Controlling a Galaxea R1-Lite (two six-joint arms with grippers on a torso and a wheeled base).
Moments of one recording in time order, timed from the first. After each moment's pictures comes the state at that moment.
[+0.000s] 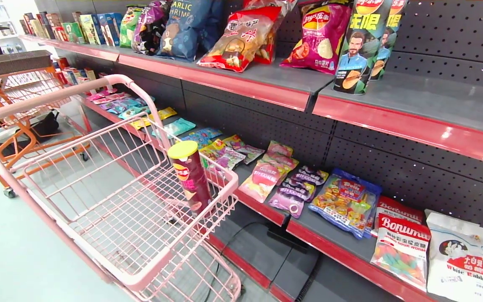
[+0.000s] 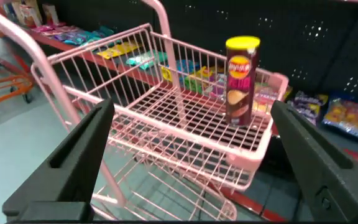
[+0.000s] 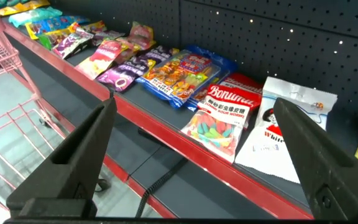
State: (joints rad) left arm 0.00 0.24 -0.30 -0.01 -0.08 -0.06; right arm 0.00 0.00 0.00 0.00 0.00 -0.01
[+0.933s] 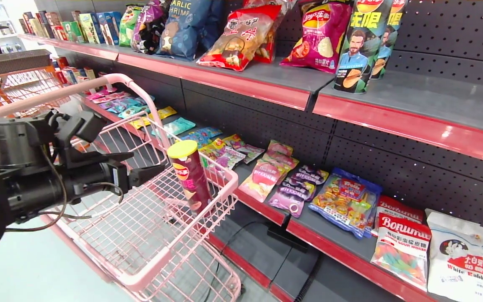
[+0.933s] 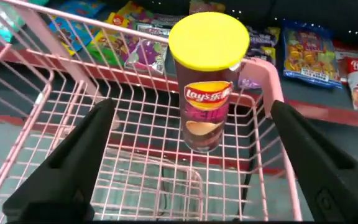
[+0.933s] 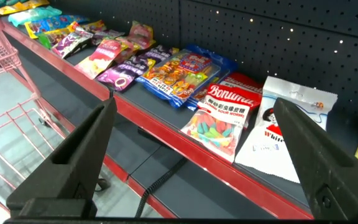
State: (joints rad) left arm -0.11 1.63 -0.66 -0.66 -0.43 0.06; right arm 0.00 0.00 0.00 0.00 0.00 -0.01
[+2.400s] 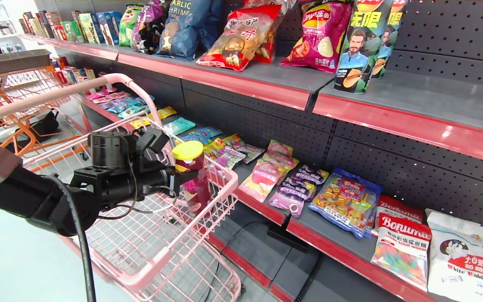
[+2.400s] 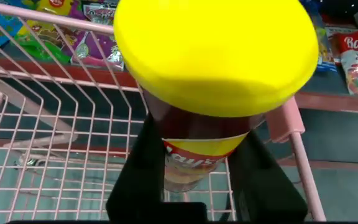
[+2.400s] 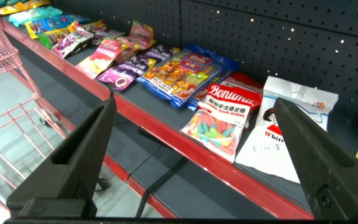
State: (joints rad) left arm -0.26 1.94 -0.80 -0.77 -0.41 0.04; right arm 0.00 0.00 0.00 0.00 0.00 -0.01
